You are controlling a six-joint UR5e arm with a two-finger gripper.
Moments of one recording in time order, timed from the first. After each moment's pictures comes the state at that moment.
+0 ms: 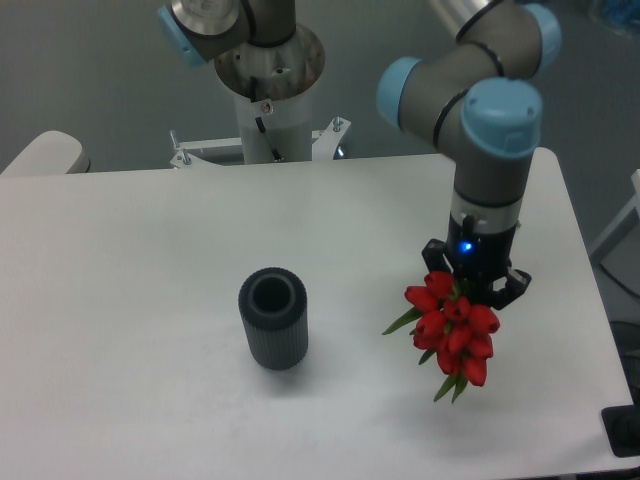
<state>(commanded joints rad) 2.63 -2.01 -1.53 -0.98 1.53 1.09</state>
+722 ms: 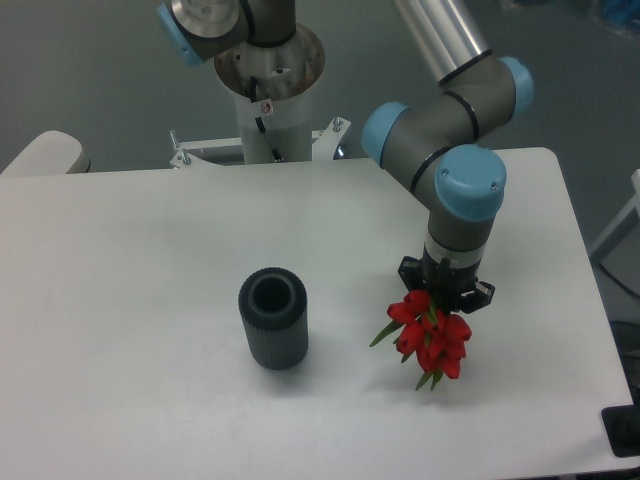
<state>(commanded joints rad) 2.62 -2.06 -1.60 -0.96 1.55 1.07</state>
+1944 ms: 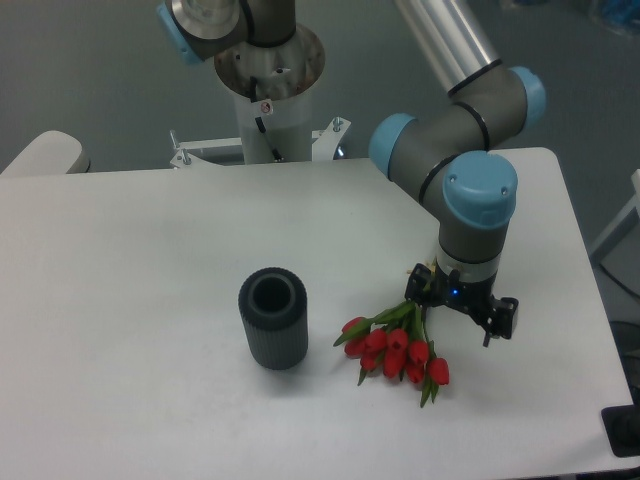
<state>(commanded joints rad) 2.57 -2.06 -1.36 -0.95 1.53 1.13</state>
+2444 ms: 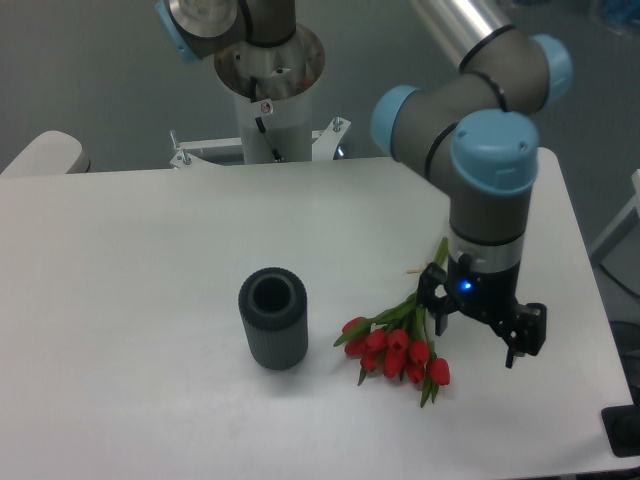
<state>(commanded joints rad) 2.62 -2.06 -1.20 -1.13 1.44 1.32</state>
